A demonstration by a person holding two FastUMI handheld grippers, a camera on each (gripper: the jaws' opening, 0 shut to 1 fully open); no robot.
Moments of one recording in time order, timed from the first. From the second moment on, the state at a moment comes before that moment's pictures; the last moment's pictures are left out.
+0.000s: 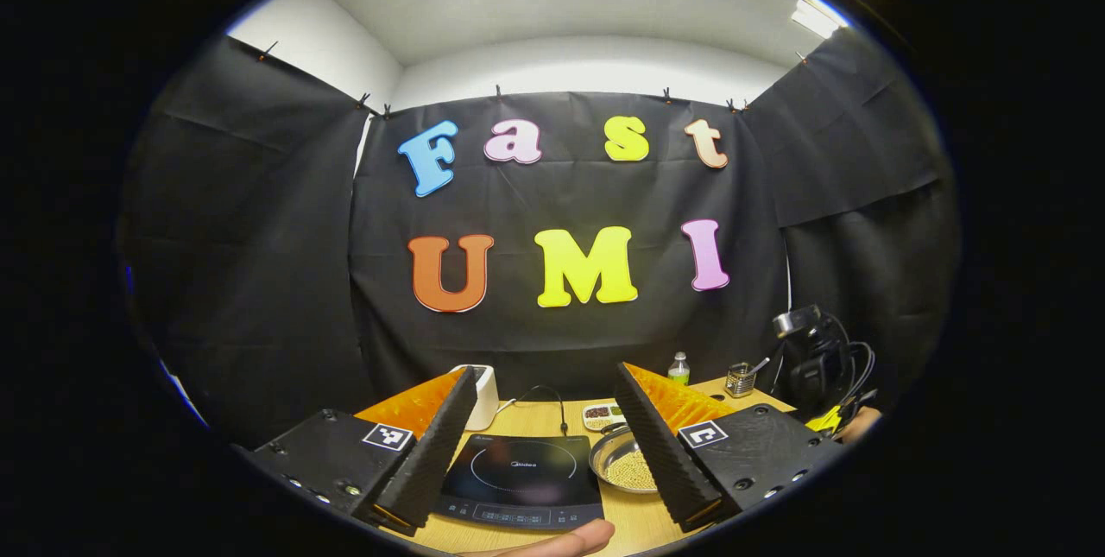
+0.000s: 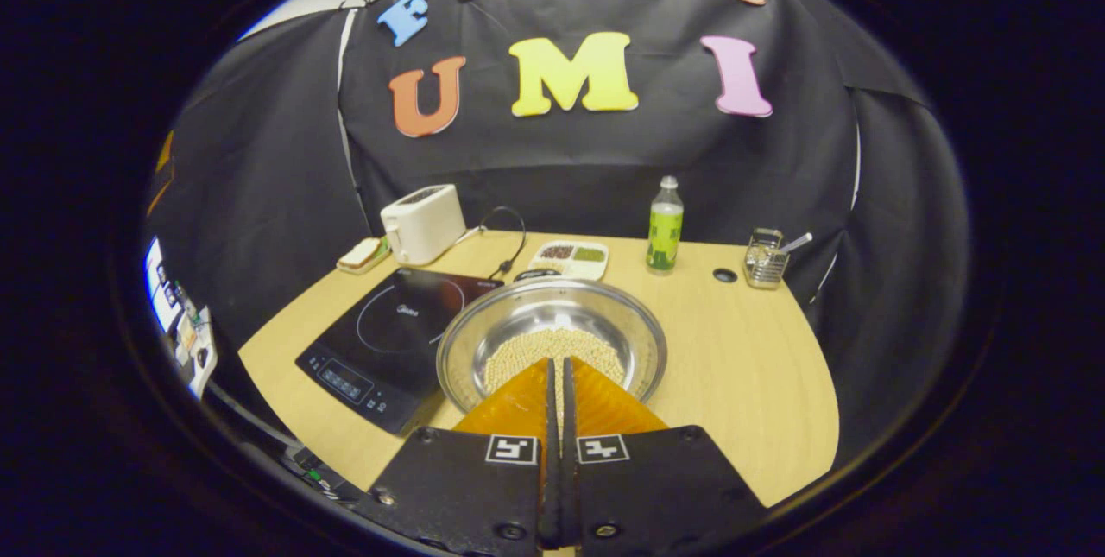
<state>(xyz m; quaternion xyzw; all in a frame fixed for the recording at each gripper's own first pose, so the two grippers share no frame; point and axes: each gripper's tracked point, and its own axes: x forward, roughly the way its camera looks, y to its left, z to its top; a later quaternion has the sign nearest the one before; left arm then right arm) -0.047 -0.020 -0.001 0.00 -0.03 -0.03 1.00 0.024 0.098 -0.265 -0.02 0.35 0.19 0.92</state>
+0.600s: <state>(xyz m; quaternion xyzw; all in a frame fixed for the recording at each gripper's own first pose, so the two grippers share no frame) -0.061 -0.031 -0.006 -0.01 -0.04 -0.05 1.00 -0.014 0.140 -0.347 -0.02 0.45 0.25 0.86</state>
